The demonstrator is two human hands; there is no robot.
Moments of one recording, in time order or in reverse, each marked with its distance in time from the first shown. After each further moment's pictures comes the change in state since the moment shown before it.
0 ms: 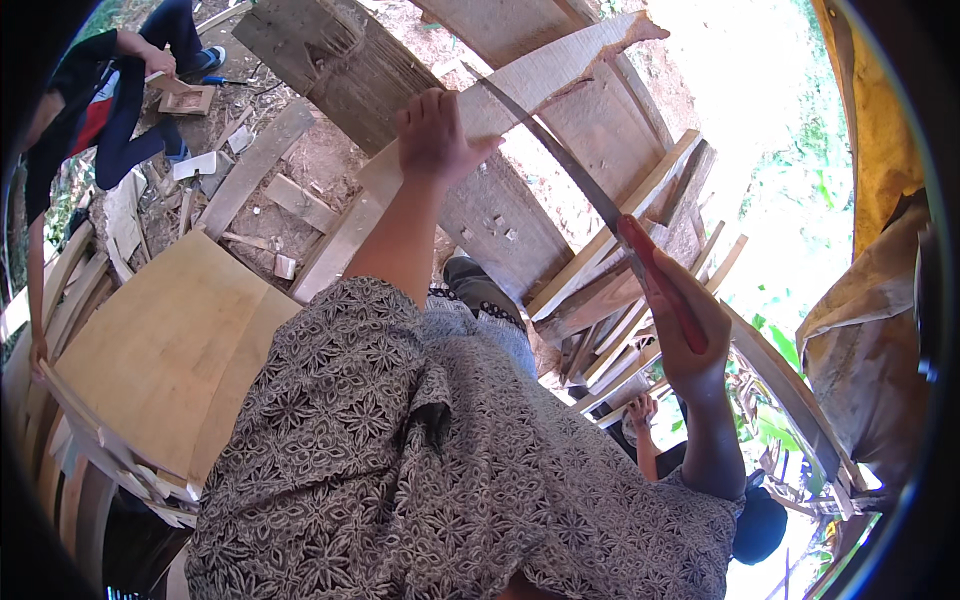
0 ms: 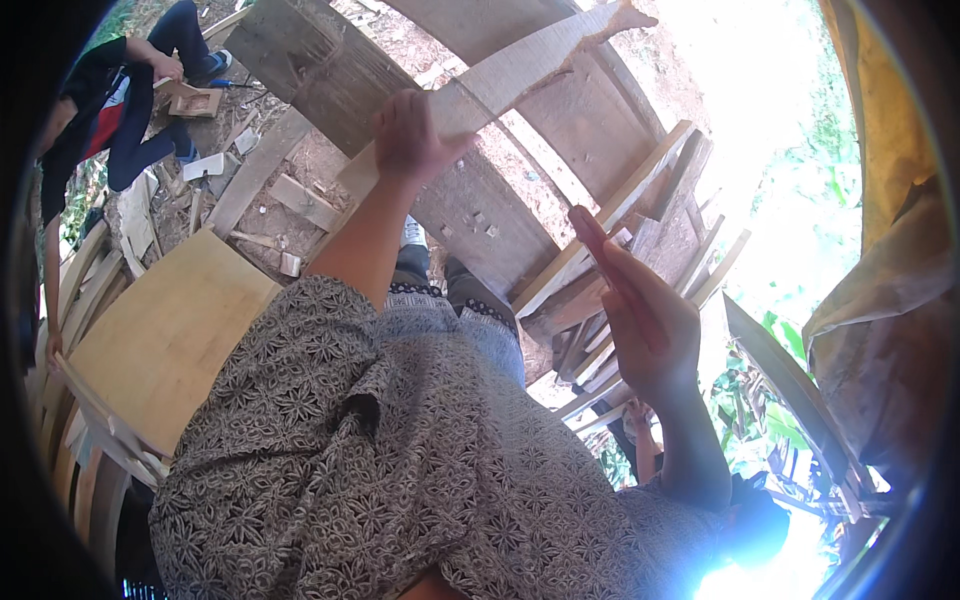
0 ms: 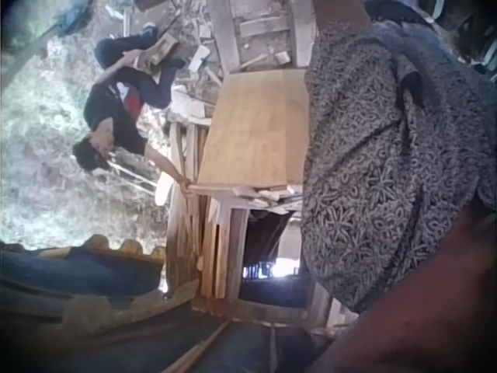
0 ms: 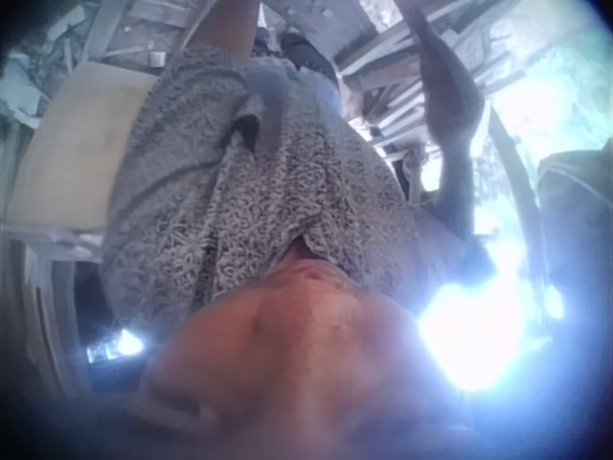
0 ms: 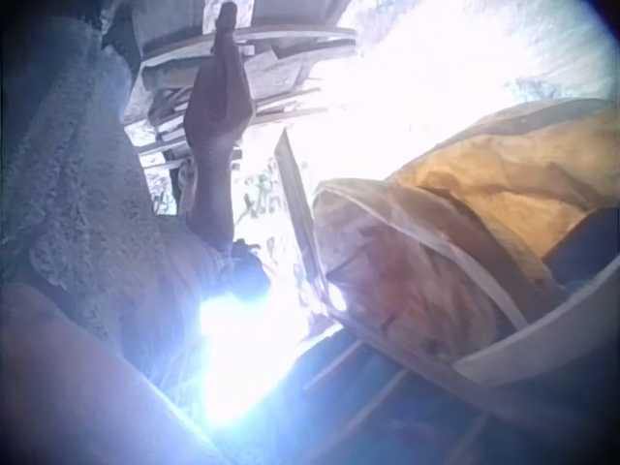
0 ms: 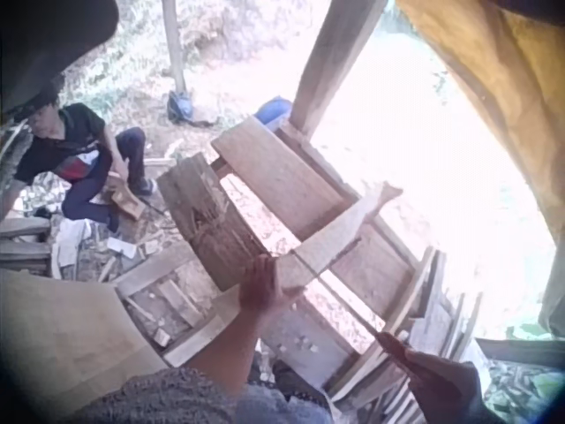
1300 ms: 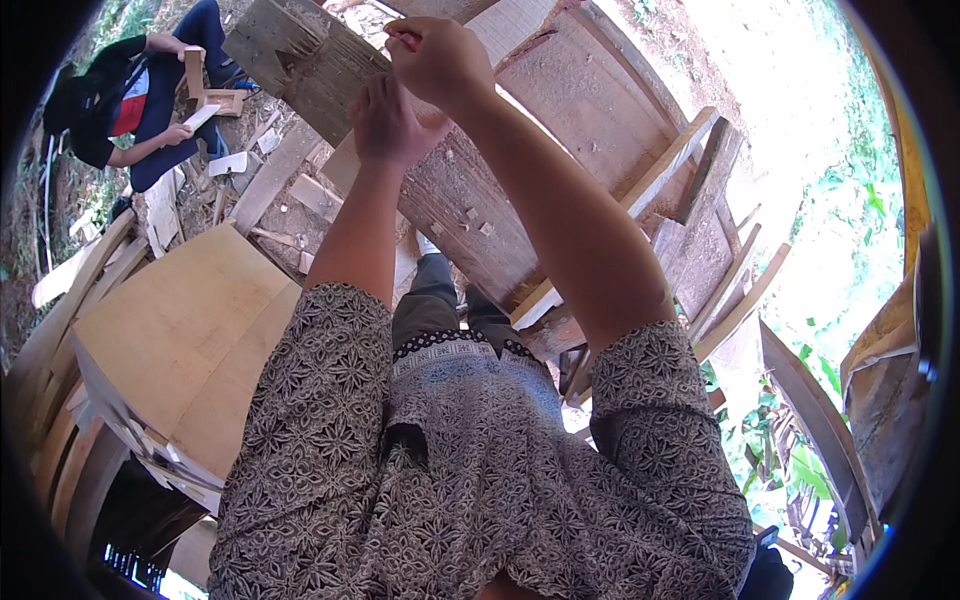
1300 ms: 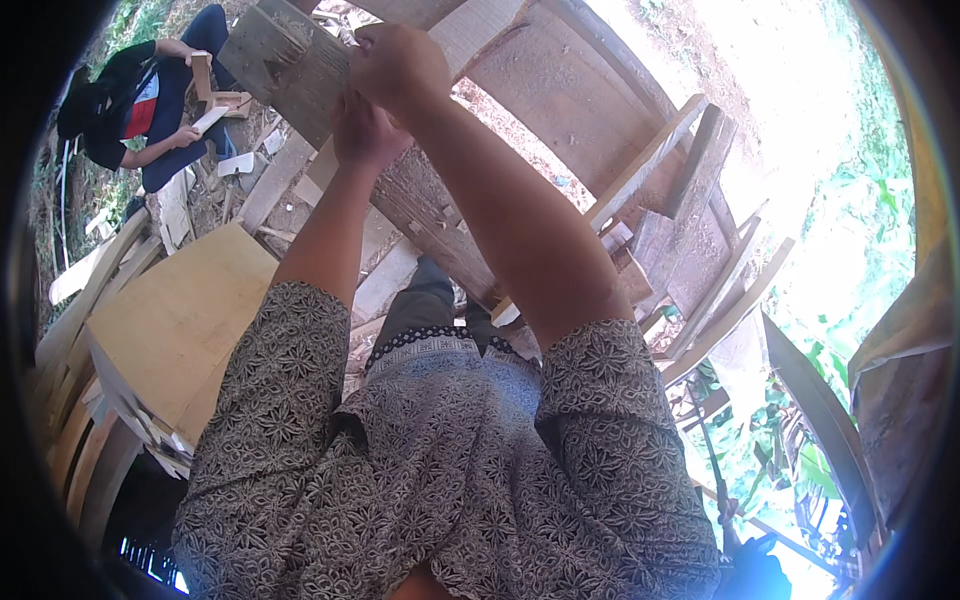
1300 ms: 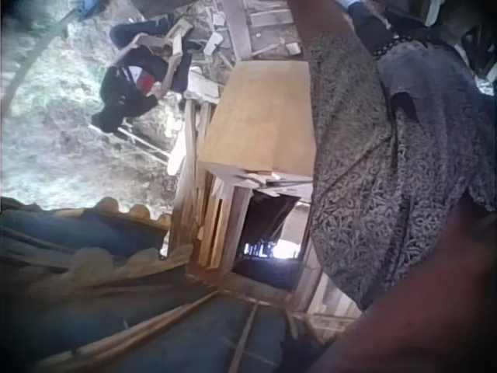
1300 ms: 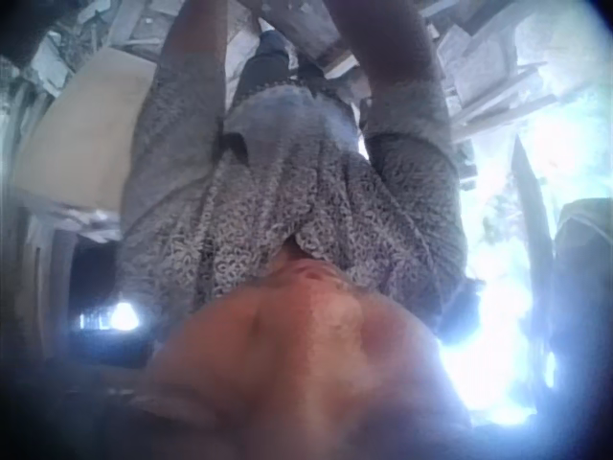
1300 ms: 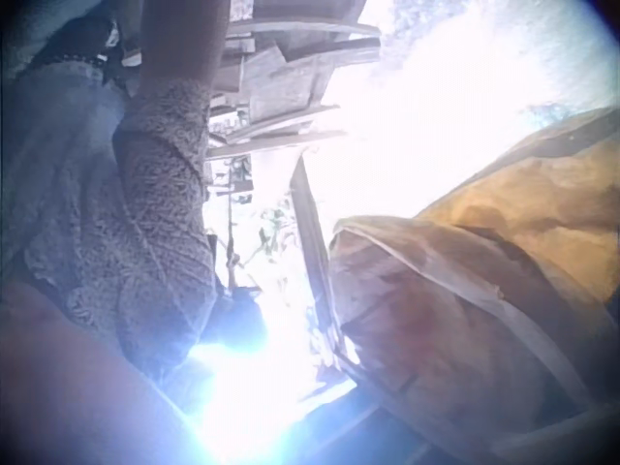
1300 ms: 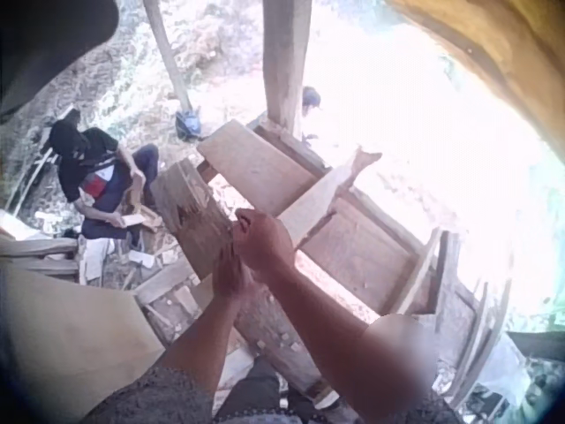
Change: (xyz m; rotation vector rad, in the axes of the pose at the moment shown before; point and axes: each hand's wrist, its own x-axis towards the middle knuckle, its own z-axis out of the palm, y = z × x) left_hand 0.000 0.013 0.021 0.168 0.098 0.020; right_hand 0.269 0.076 0.136 -0.001 0.214 -0.161
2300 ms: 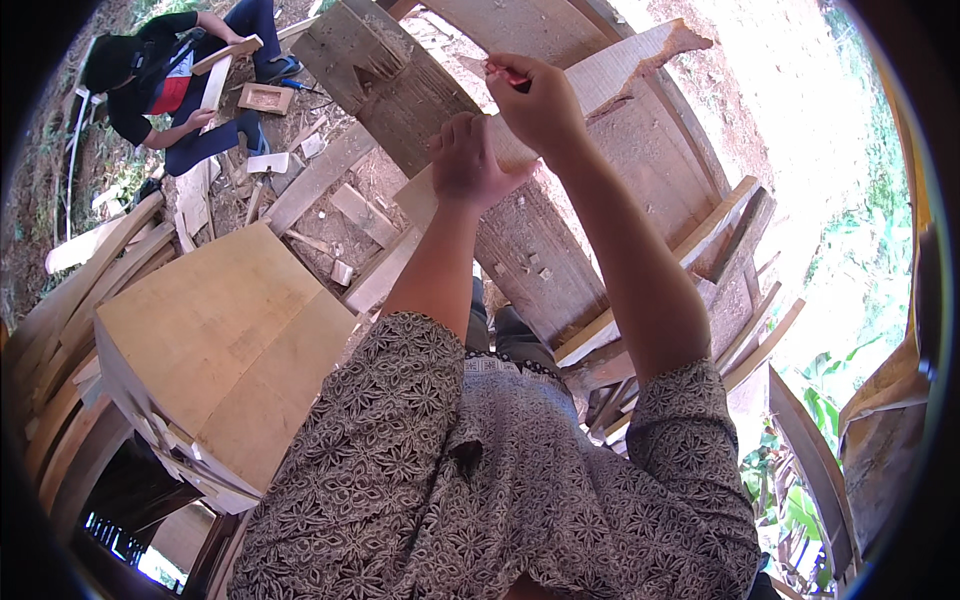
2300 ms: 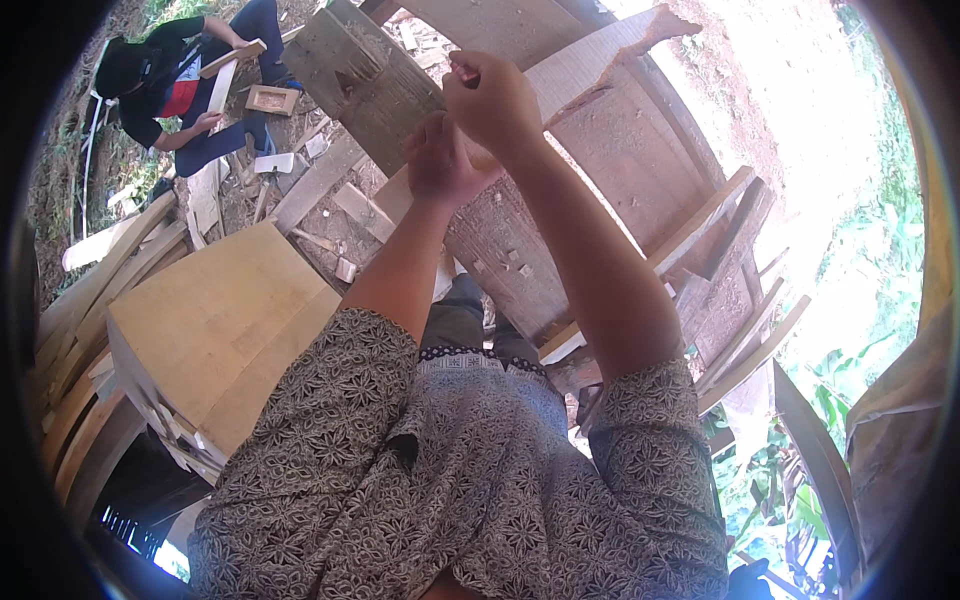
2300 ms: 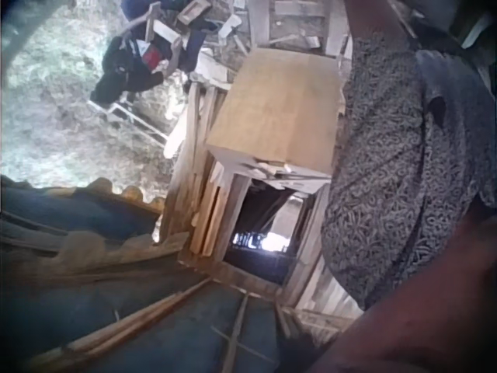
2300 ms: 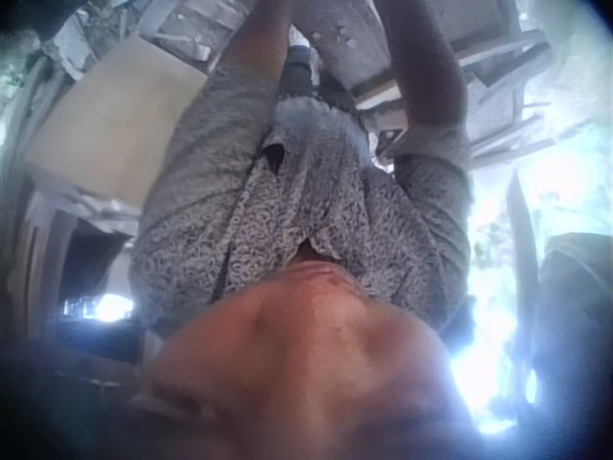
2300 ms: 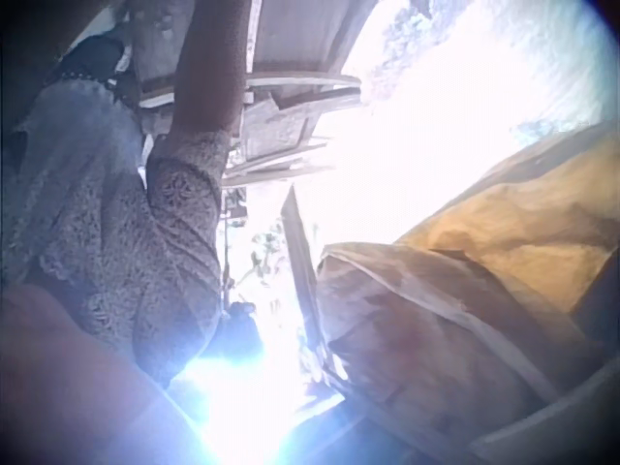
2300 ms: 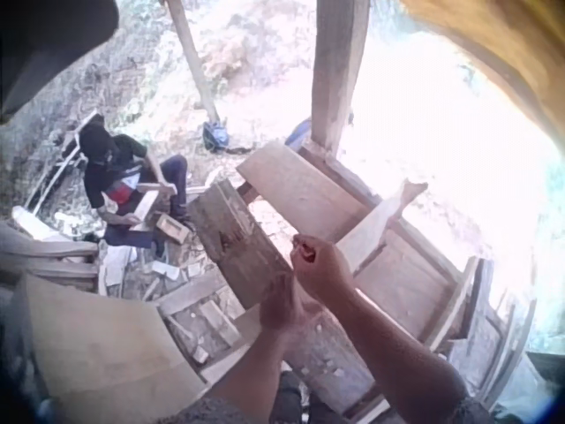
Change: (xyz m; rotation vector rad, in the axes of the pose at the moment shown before) left_hand 0.006 -0.003 -0.013 -0.080 -0.005 -0.064; right_hand 0.020 -0.004 0.007 0.159 -0.003 -0.049
